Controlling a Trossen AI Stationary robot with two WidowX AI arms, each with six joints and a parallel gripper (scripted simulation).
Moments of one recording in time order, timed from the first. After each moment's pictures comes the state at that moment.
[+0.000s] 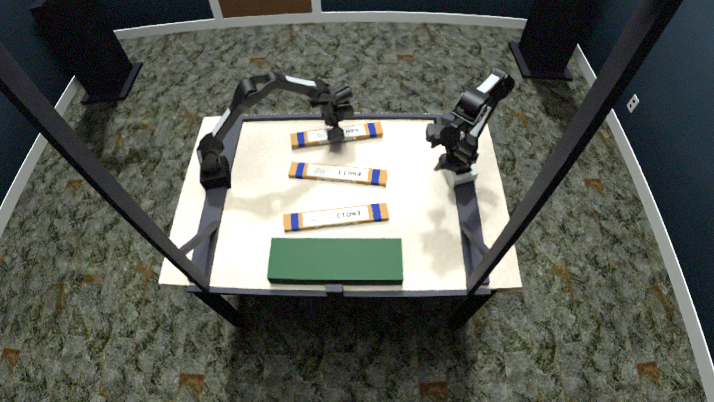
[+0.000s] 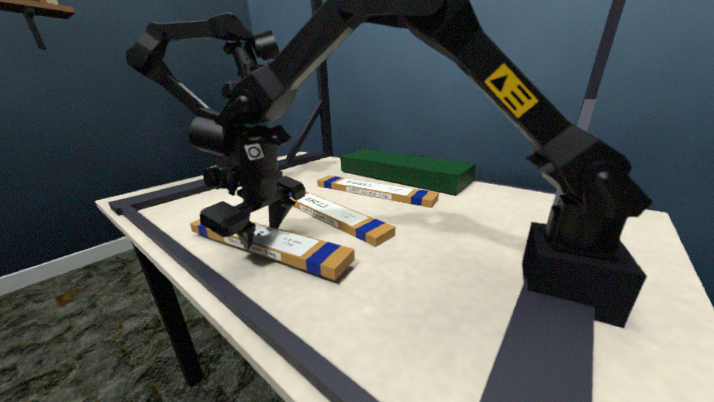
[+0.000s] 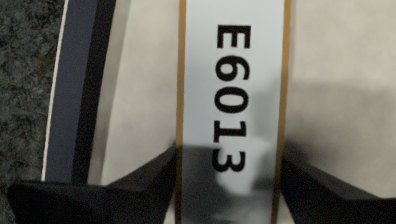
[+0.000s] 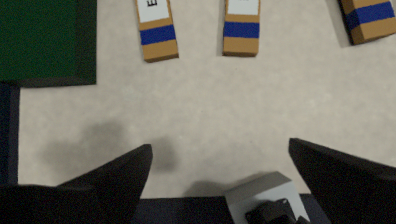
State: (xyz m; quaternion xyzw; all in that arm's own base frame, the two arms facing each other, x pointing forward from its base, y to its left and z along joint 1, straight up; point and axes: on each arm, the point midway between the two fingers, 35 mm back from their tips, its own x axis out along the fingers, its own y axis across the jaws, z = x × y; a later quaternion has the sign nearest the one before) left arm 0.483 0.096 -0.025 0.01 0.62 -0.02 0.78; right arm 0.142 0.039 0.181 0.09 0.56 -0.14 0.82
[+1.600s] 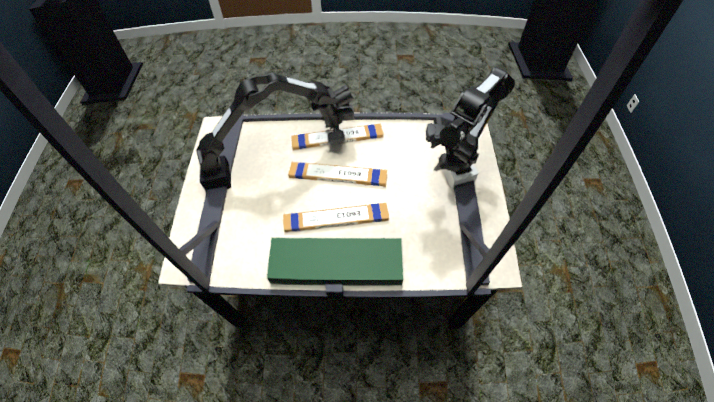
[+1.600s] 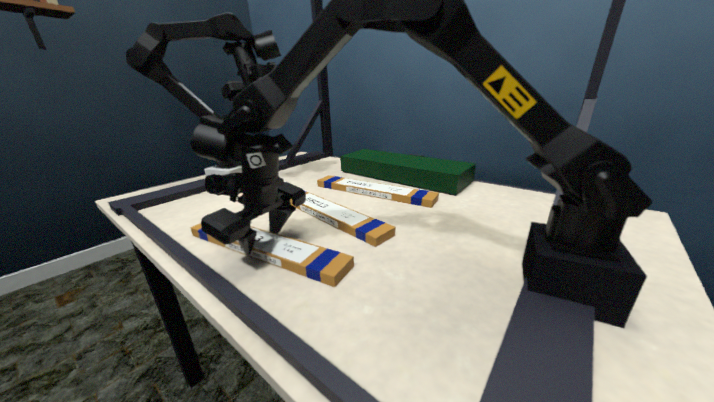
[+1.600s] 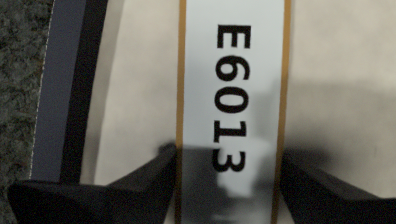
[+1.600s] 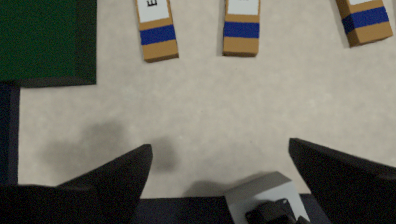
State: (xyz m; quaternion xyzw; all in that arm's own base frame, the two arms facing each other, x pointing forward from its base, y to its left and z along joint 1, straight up) left arm 0.484 0.096 -0.037 0.01 0.62 -0.02 0.79; right arm 0.142 0.039 0.181 0.09 0.56 -0.14 0.82
